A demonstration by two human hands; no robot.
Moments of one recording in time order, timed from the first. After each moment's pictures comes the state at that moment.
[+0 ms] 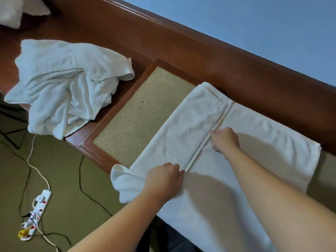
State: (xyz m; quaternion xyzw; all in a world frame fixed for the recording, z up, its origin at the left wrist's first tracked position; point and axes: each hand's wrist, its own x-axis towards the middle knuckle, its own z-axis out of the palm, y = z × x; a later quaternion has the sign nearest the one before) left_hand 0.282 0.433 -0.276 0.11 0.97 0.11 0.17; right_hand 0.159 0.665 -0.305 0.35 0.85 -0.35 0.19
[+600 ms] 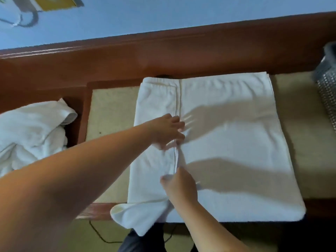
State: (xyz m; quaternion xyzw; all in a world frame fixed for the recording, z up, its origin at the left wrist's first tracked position) left_hand 0.091 0.521 -0.260 0.75 0.62 -0.19 0.14; right_hand 0.299 0.495 -0.287 0.48 0.75 -0.43 0.16
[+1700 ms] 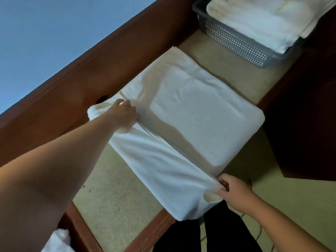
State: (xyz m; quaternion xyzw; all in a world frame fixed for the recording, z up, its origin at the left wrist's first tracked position) left_hand 0.023 0.575 -0.248 0.77 0.53 -0.35 0.03; right_hand 0.462 0.430 -0.278 0.62 0.60 -0.50 0.10
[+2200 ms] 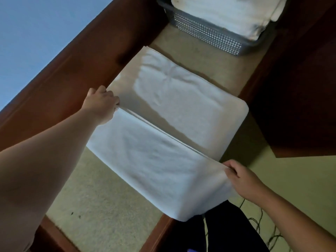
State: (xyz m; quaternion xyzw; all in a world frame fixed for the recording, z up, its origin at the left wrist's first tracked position) left_hand 0.024 0.659 -0.252 0.77 0.60 -0.22 -0.03; right_hand 0.495 0.453 -0.275 0.67 0.51 -0.54 -0.03
